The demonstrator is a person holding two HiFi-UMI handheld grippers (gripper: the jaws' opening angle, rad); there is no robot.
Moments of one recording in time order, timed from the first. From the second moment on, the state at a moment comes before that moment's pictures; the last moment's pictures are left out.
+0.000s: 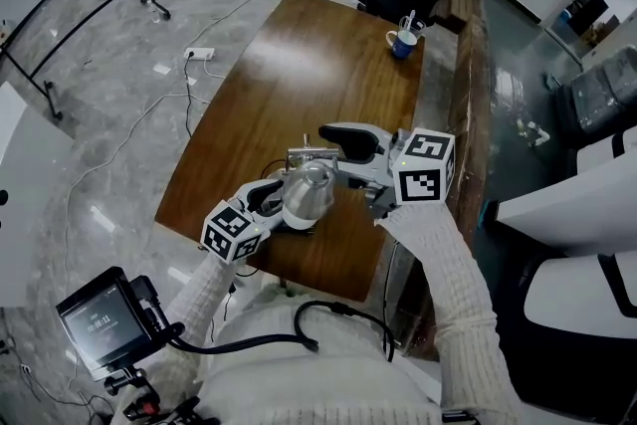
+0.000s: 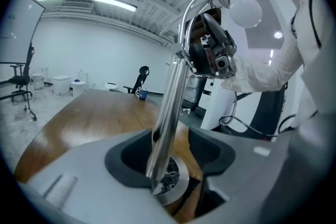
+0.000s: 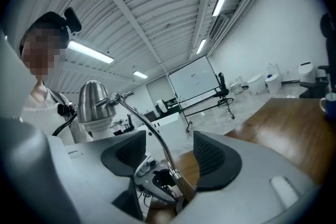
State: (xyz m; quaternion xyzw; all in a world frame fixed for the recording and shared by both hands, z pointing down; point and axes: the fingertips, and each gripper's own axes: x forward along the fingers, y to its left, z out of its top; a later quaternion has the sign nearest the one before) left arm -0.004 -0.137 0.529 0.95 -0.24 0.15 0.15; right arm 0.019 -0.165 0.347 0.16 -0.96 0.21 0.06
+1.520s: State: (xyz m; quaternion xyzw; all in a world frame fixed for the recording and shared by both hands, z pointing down) left arm -0.041 0.100 0.484 0.88 -0.40 0.09 0.24; right arm 0.027 0.119 0.473 0.54 -0.82 0.15 0.08
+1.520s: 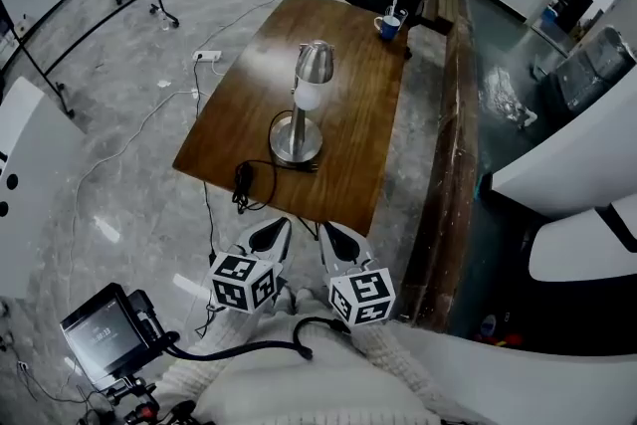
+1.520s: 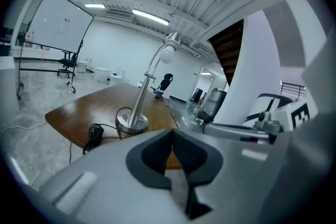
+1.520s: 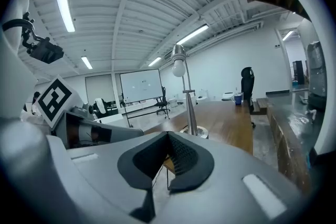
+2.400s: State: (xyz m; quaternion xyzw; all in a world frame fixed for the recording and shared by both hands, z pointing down) left arm -0.026 0.095 0.477 0.89 -0.39 0.09 0.23; right arm 0.020 0.111 0.470 0.50 -0.85 0.14 0.09
